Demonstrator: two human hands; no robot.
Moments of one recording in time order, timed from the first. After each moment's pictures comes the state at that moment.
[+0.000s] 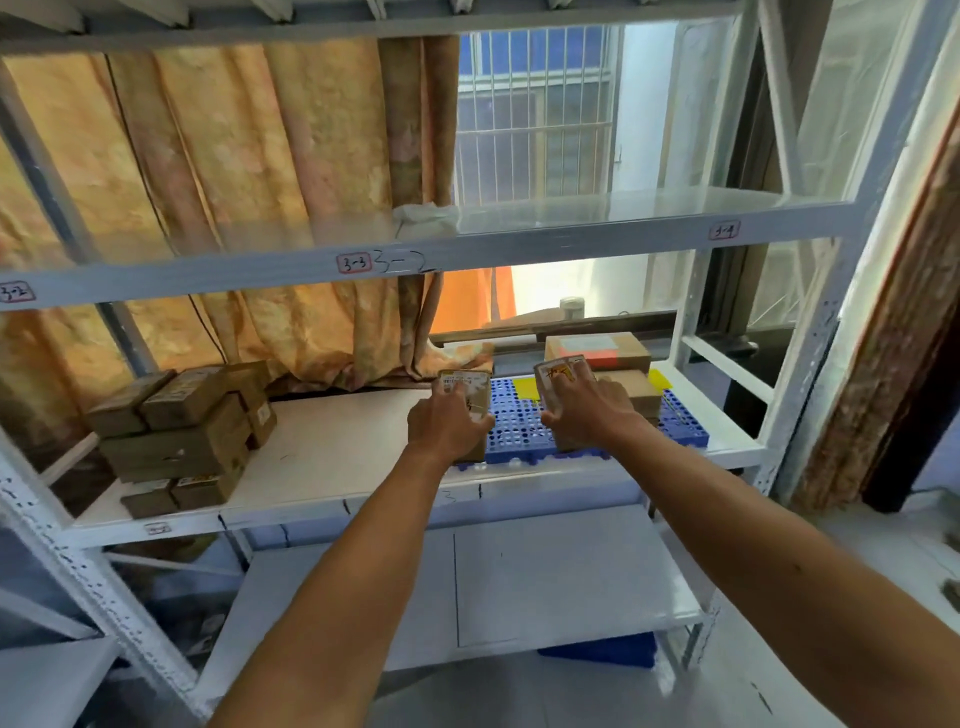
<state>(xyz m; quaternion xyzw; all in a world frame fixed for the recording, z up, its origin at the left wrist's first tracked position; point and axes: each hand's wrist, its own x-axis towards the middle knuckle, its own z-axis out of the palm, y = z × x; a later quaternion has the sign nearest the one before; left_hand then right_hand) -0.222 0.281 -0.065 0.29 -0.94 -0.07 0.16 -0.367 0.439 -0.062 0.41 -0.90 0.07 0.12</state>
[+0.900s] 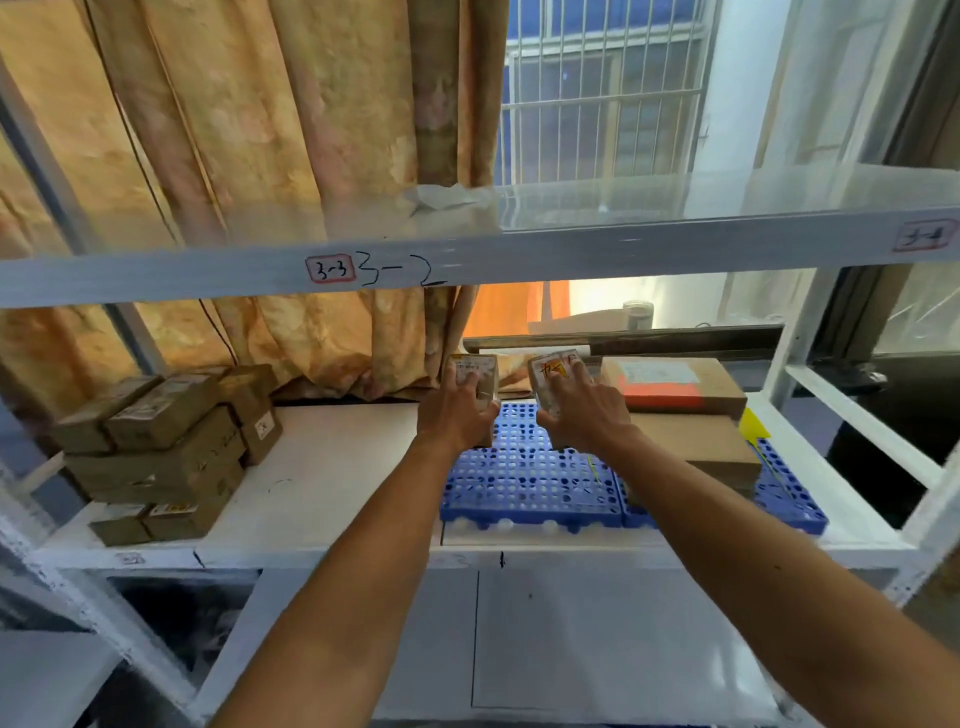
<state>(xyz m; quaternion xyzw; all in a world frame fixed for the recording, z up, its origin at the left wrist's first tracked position) -0.370 0.139 -0.103 0.34 -0.92 -0.06 0.15 -0.513 0.283 -0.110 0.45 -0.88 0.10 0.12</state>
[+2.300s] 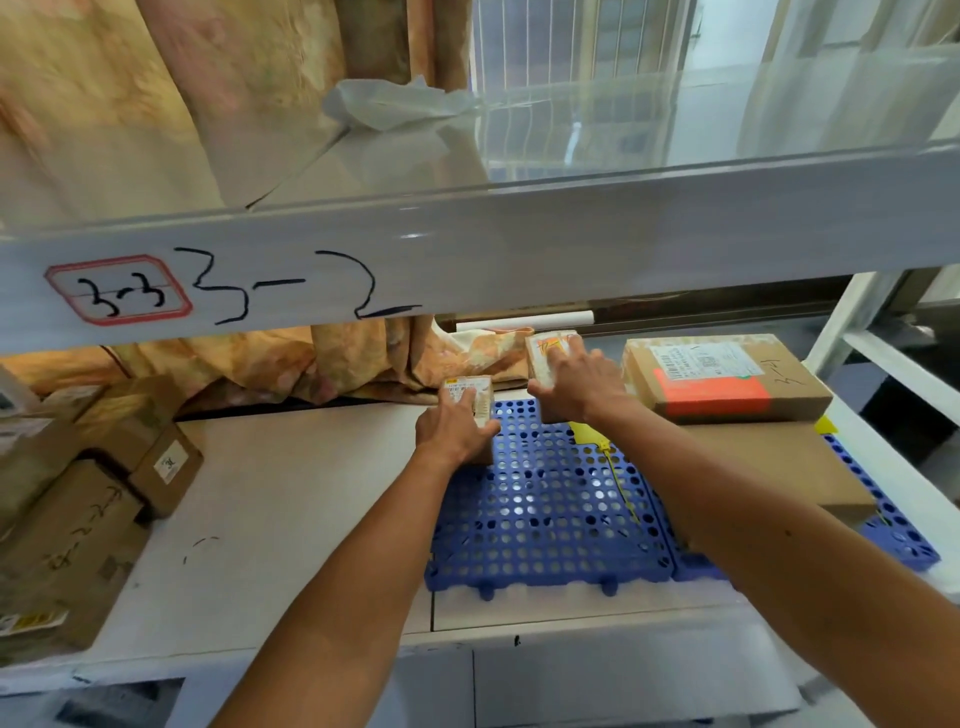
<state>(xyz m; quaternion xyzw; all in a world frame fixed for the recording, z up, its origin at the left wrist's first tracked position) -0.497 0.008 -0.213 0.35 -0.93 -0.08 0.01 -0.636 0.150 -0.167 0.39 -0.92 0.07 0.06</state>
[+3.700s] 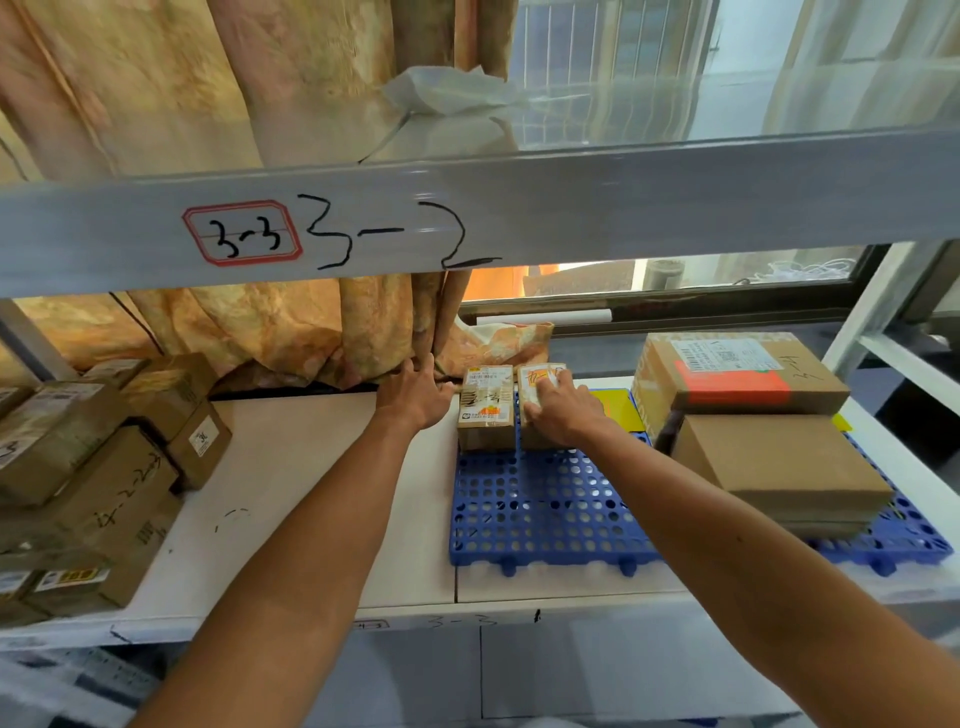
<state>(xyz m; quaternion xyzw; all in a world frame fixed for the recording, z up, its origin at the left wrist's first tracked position) -0.442 -0.053 -0.184 0.38 -0.92 -0.06 0.03 -0.591 0.125 -0.211 0.38 -0.92 0.09 -0.08</state>
